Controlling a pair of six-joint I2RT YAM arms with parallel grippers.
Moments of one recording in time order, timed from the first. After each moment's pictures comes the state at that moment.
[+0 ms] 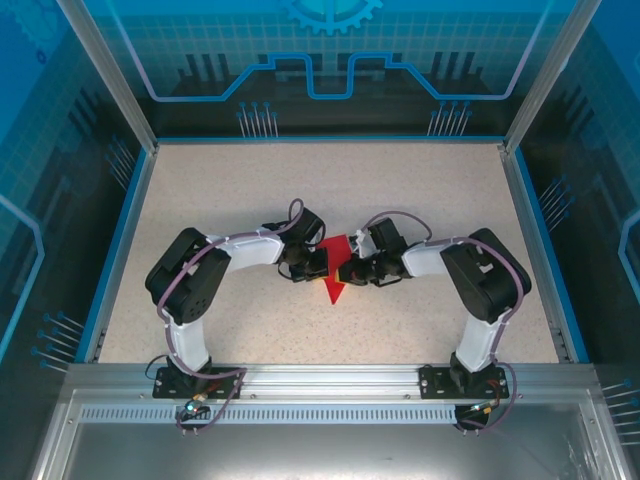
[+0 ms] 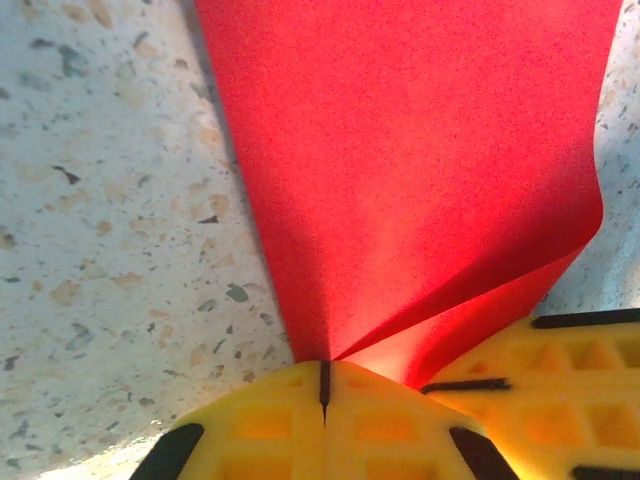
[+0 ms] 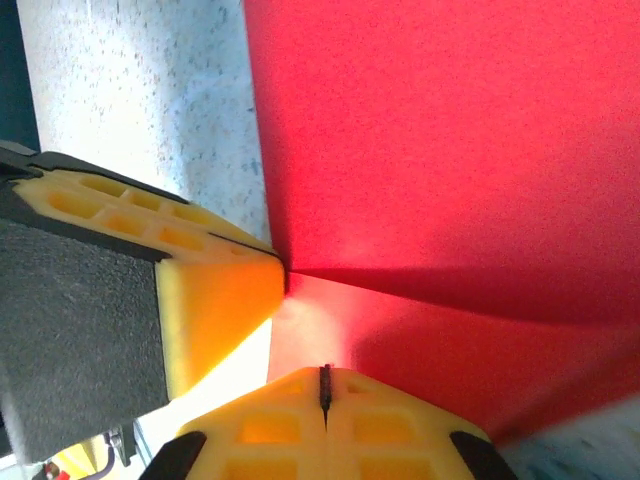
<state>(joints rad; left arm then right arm) -0.60 1.87 1.08 -0.42 0.32 -0.82 0.49 1.80 0.78 0.03 -0.68 0.61</state>
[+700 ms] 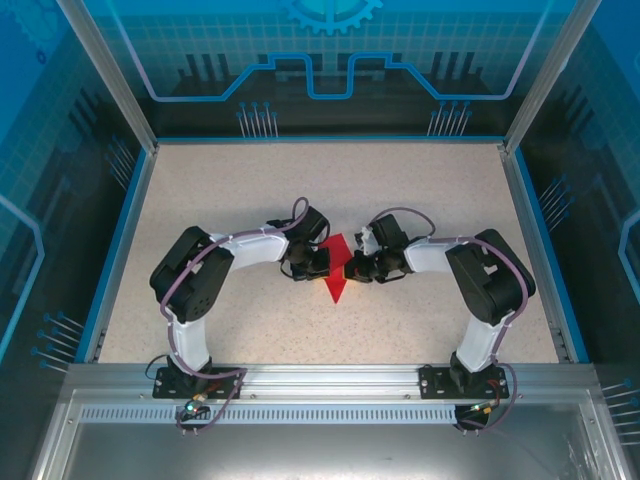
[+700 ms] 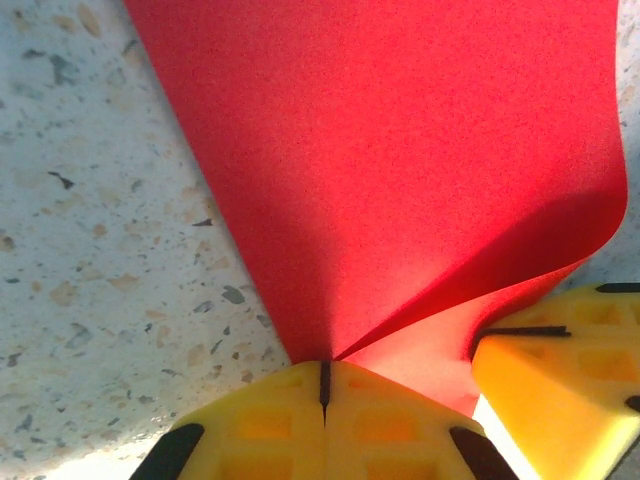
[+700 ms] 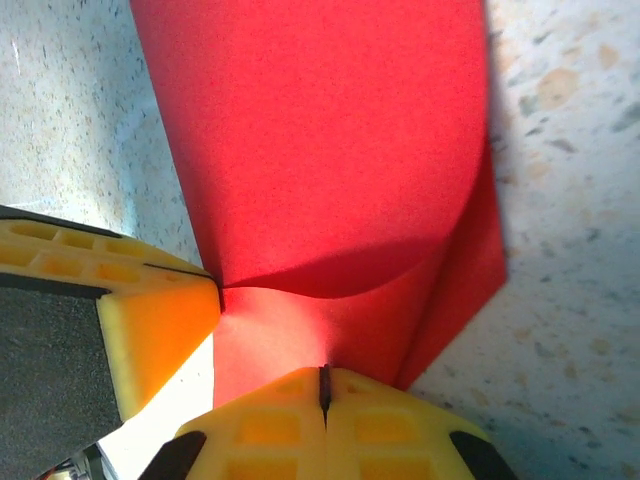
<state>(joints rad) -0.62 1.89 1.14 -0.50 0.27 -0.81 0.48 1.79 0.82 -0.10 -0.58 0.61</state>
